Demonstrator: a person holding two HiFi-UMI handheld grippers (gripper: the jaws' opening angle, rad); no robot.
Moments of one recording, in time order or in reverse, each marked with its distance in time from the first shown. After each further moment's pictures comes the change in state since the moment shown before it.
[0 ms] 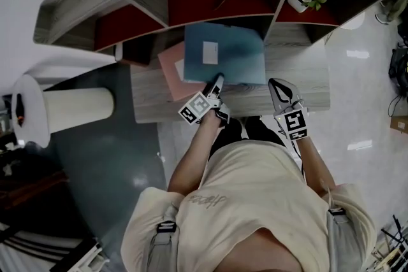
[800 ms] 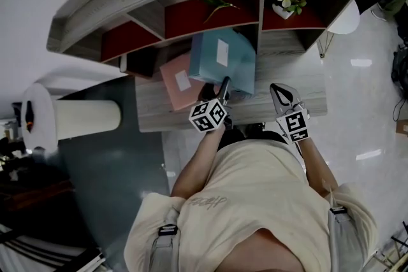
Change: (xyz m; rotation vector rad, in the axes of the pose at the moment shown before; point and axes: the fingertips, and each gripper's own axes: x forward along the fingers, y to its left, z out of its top) left arm 0.001 -0.093 0.007 0.612 -0.081 0.065; right arm -0.020 -0.029 -0.011 -0.009 -0.030 -0.020
